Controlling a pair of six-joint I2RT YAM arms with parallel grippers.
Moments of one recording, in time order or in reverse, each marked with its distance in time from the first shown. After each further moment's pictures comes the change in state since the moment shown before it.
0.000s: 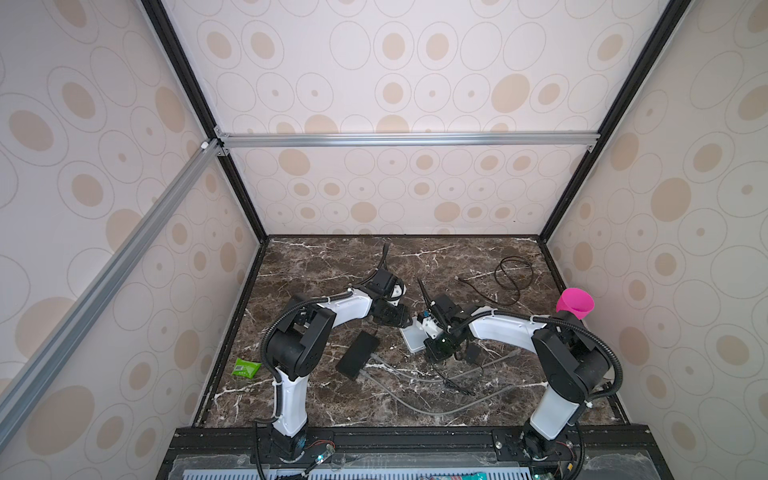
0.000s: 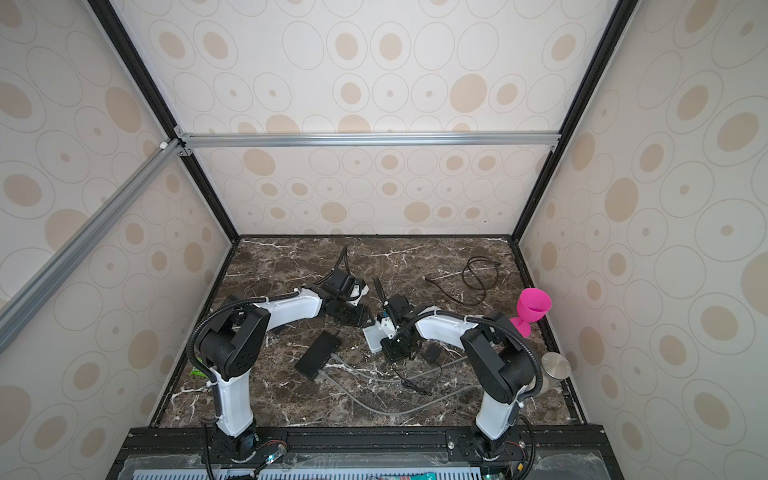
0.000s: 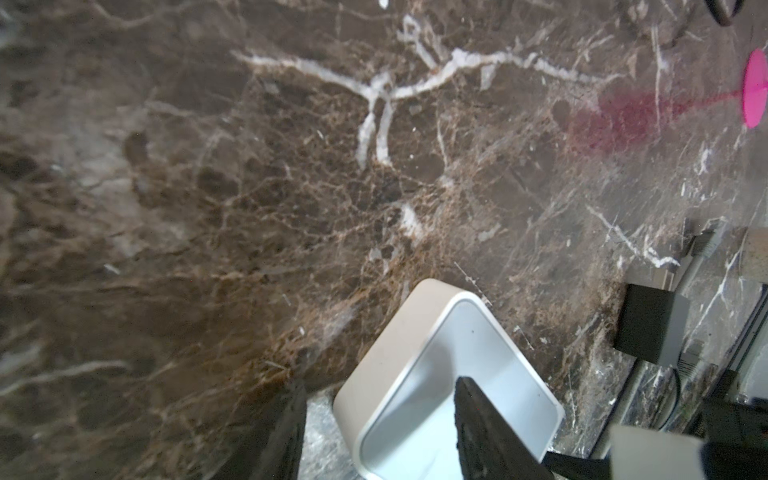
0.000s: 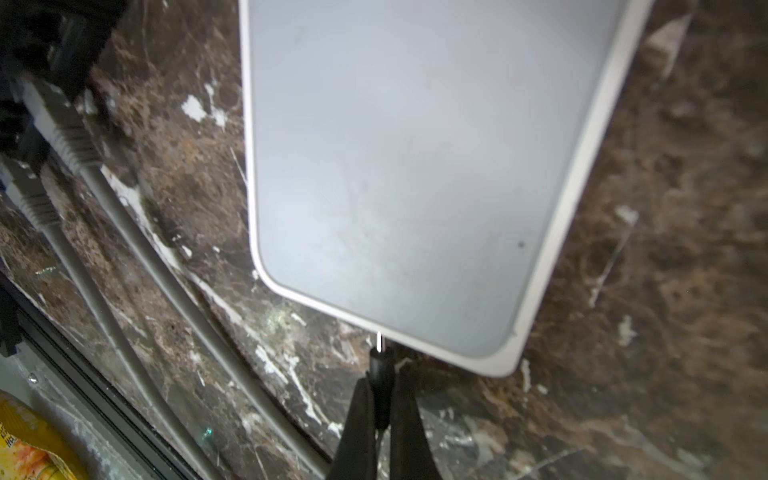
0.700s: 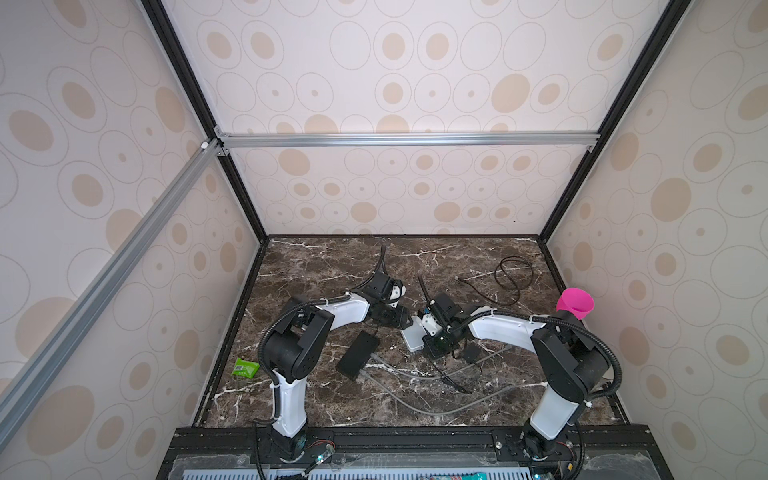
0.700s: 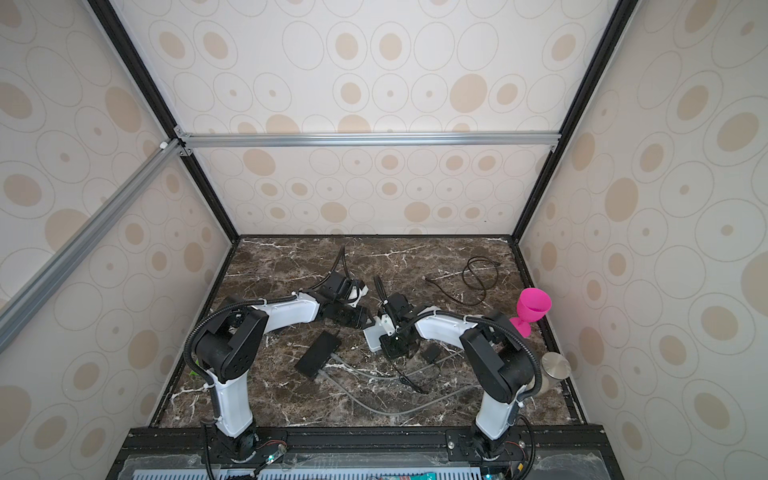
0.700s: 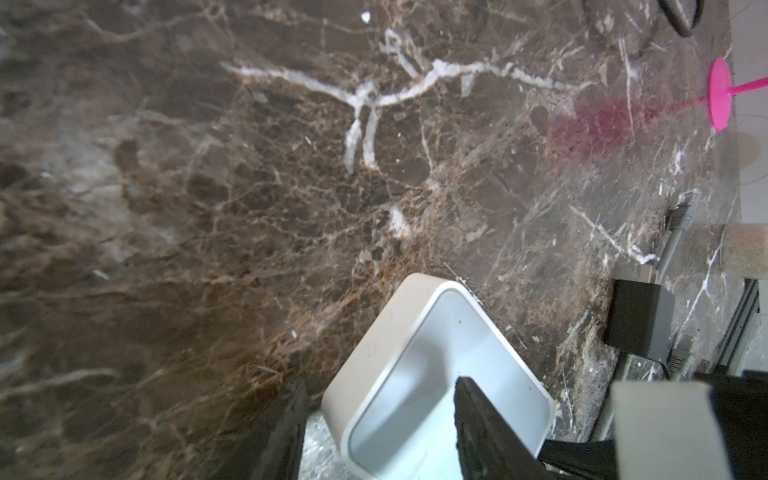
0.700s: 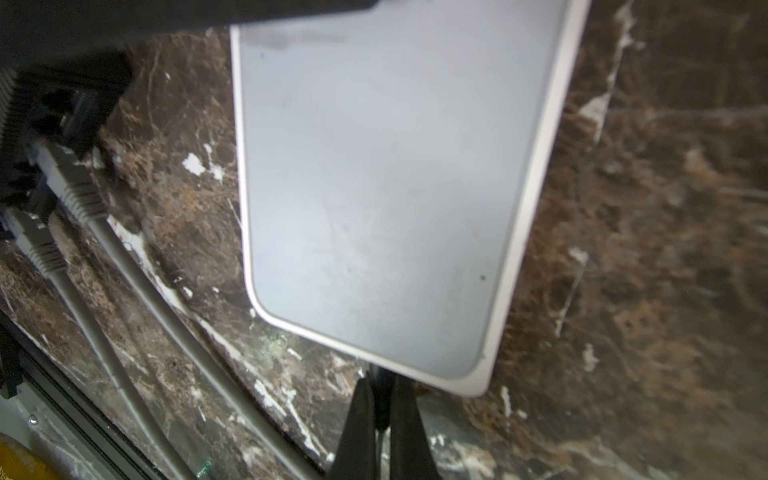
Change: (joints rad) left arm 0.000 -0.026 -0.077 0.108 0.019 0.001; right arm 0.000 0.000 0.002 0.037 0.034 0.050
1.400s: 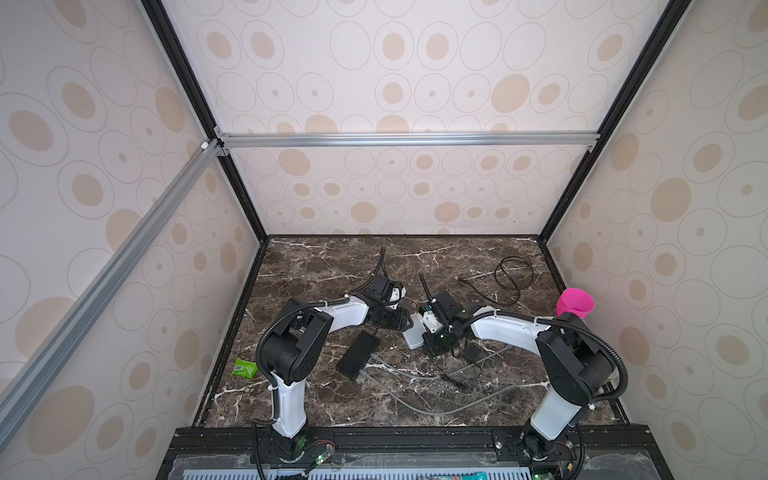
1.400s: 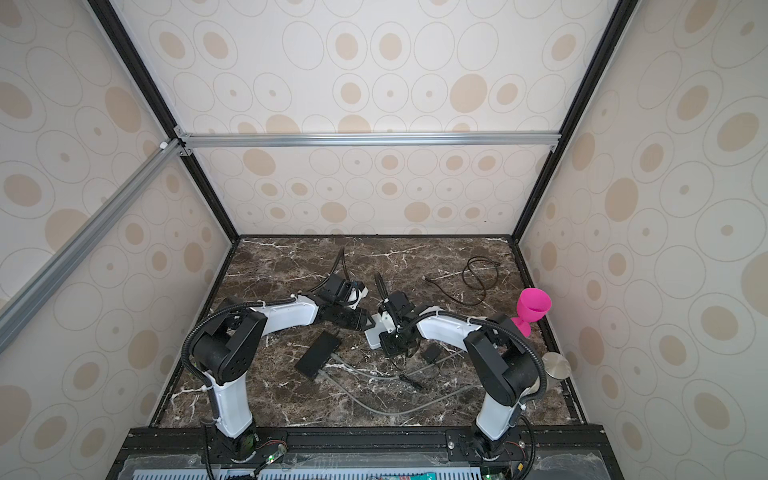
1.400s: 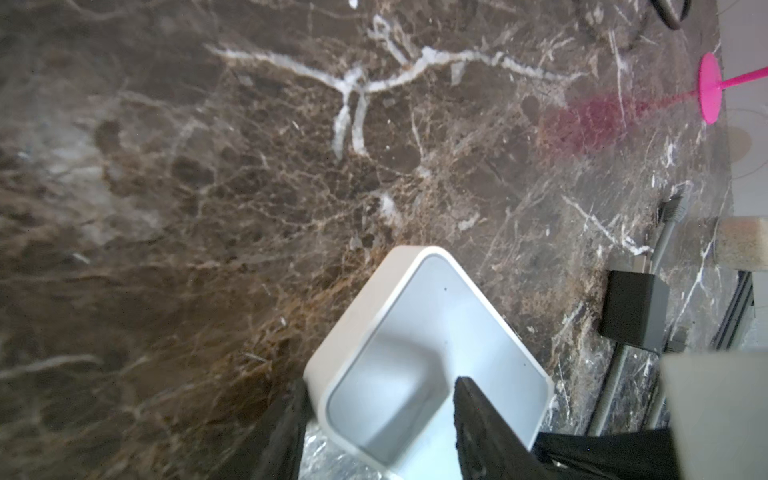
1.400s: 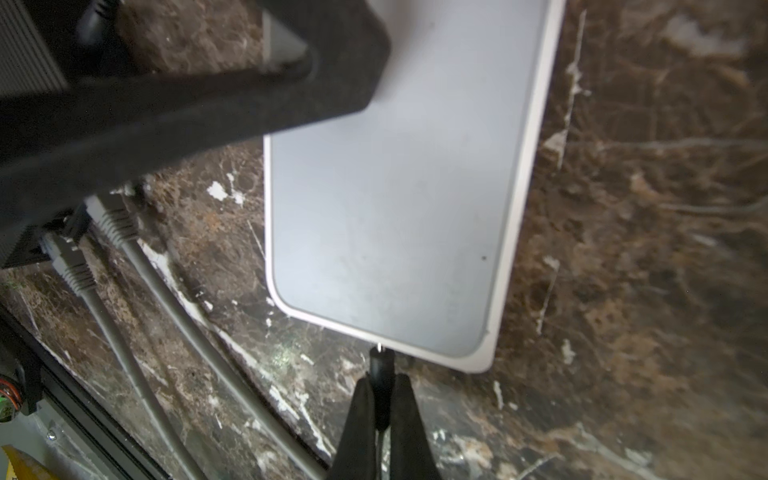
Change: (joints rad) left arm -0.017 -0.024 -0.043 0.031 0.017 -0.011; right arm 0.000 -0.009 0.000 0.027 0.008 0.040
